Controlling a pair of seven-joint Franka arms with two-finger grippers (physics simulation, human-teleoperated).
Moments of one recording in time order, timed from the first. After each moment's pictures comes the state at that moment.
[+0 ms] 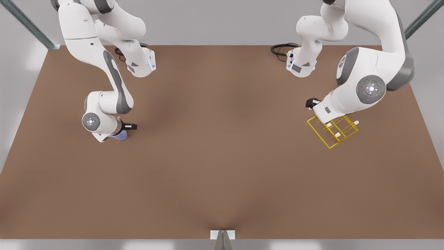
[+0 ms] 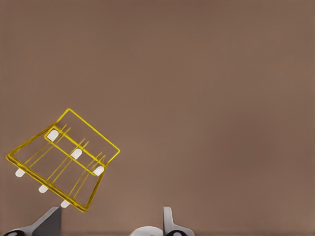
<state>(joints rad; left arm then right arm) -0.19 0.17 -0.06 -1.46 0.01 1.32 0.00 0.06 0.24 -0.02 -2.23 -0.01 2.15 0.06</state>
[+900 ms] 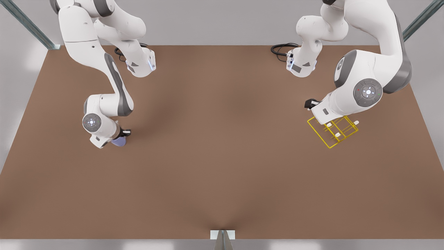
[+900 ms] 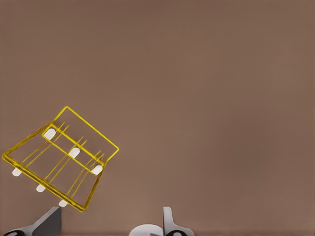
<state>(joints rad) -0.19 0.18 -0.06 -1.48 0.01 1.32 0.00 0.06 0.26 0.00 -2.14 -0.08 2.24 -0.02</state>
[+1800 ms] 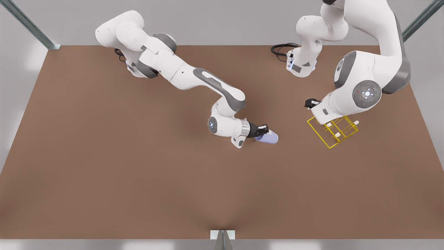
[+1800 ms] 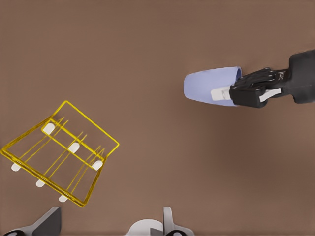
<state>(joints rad) -0.19 0.18 -0.06 -1.49 0.01 1.31 0.00 0.72 1.18 0.35 -0.88 0.81 2.54 0.11</state>
